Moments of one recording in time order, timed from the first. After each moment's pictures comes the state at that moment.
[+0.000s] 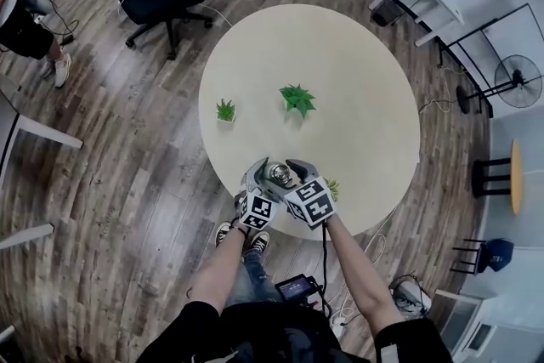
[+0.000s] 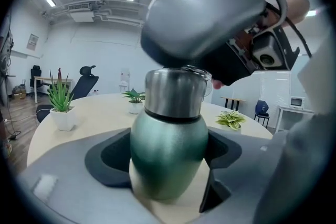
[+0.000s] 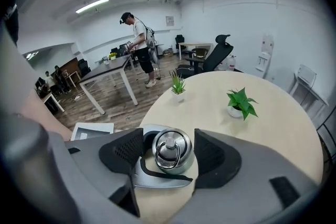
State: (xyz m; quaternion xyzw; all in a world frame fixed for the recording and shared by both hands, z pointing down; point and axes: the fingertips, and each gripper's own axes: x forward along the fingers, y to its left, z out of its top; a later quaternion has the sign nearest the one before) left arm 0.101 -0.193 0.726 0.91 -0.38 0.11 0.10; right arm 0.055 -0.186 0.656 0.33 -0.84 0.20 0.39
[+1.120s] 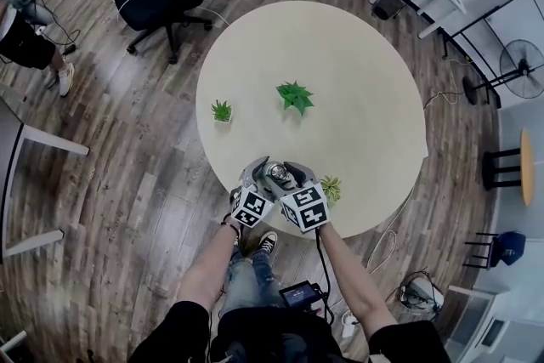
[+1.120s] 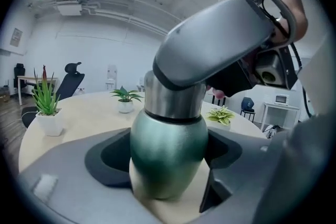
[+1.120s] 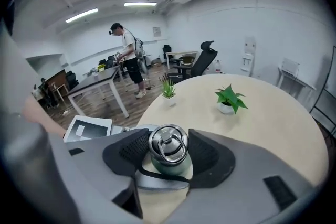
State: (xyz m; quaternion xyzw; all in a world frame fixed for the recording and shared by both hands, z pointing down) left arm 0.105 -0.189 0.727 0.94 -0.30 0.13 0.09; right arm 0.064 -0.187 0.661 0.40 -0.83 0.21 0.33
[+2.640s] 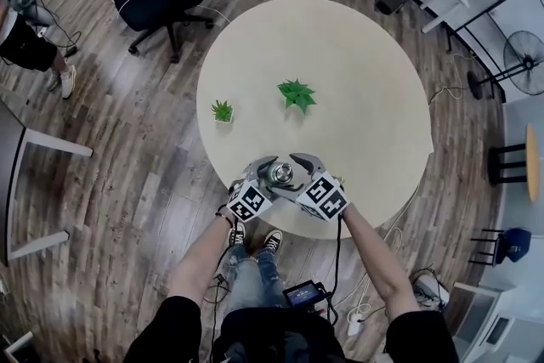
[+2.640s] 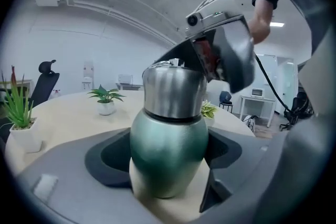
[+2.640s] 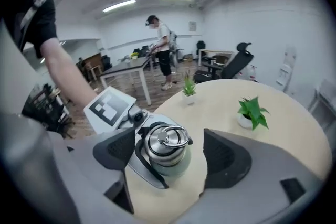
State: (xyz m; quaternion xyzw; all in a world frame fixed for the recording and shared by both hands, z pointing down) left arm 0.115 -0.178 0.725 0.97 -0.19 0.15 0.07; right arm 0.065 -0.182 0.660 0.23 -0.89 0.15 0.37
